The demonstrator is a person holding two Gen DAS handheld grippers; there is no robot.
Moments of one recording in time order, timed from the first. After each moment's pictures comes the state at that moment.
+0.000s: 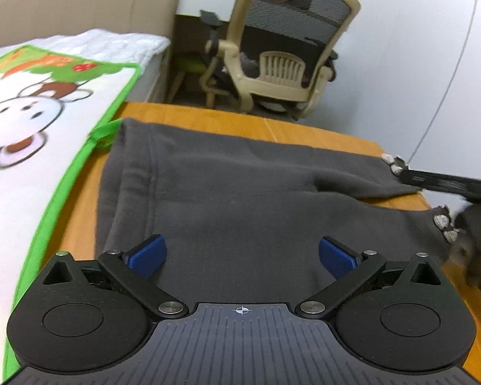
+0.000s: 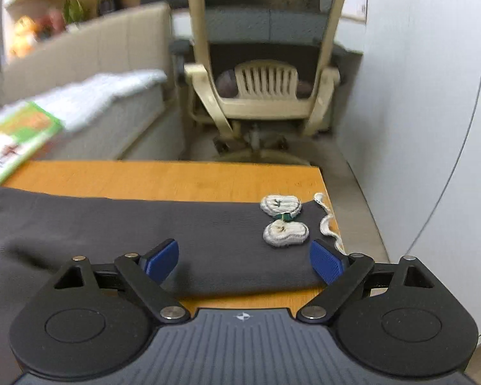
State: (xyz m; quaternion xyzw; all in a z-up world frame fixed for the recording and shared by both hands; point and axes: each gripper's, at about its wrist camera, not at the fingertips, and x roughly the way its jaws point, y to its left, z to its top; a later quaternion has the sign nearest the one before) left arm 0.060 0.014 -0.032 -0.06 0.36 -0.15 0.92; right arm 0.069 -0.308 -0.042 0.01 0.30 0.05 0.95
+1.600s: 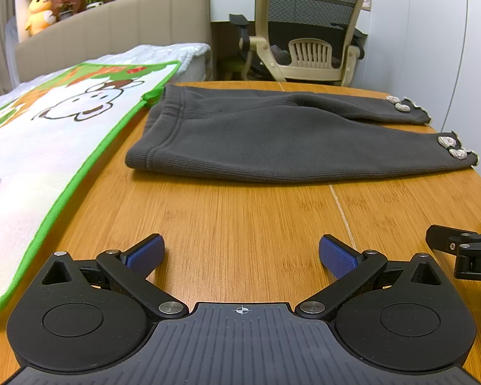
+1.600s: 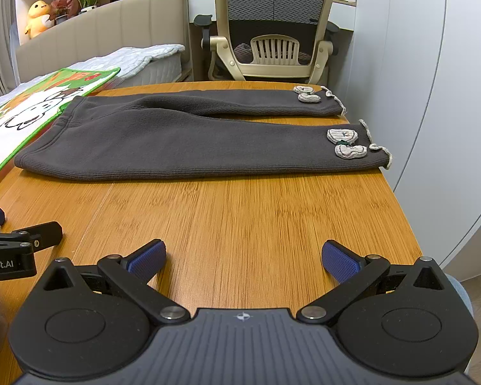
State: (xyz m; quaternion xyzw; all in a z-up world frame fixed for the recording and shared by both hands) left arm -0.064 -0.022 -0.049 0.03 0.35 -0.04 0.94; right arm -0.111 -0.245 -0.075 0.00 0.36 0.02 0.93
